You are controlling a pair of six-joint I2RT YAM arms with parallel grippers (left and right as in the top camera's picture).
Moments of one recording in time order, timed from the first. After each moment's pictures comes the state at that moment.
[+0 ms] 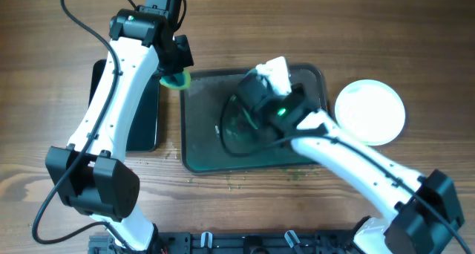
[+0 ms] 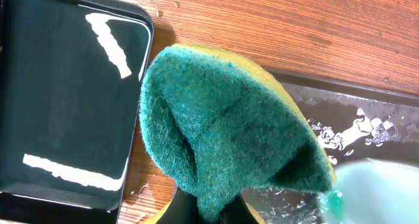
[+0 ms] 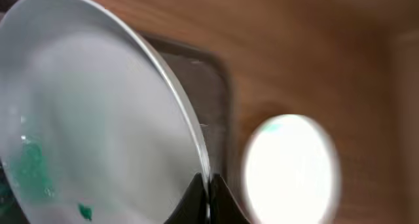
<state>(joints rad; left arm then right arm) -0.23 1.84 1.79 -1.22 -0.09 -0.46 0.79 1.62 1.28 -0.93 0.83 0.37</state>
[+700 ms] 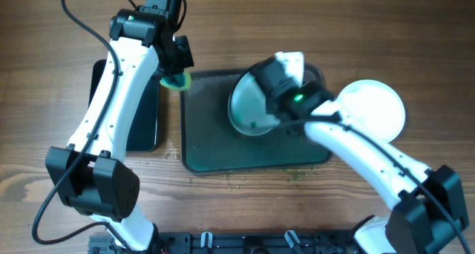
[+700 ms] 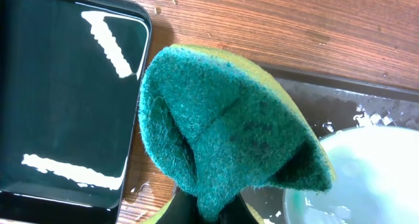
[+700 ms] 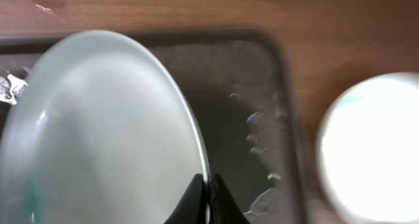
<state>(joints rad) -0.23 1.84 1.79 -1.23 -0.08 -0.45 0.65 1.62 1.26 -0.80 0.48 0.53</state>
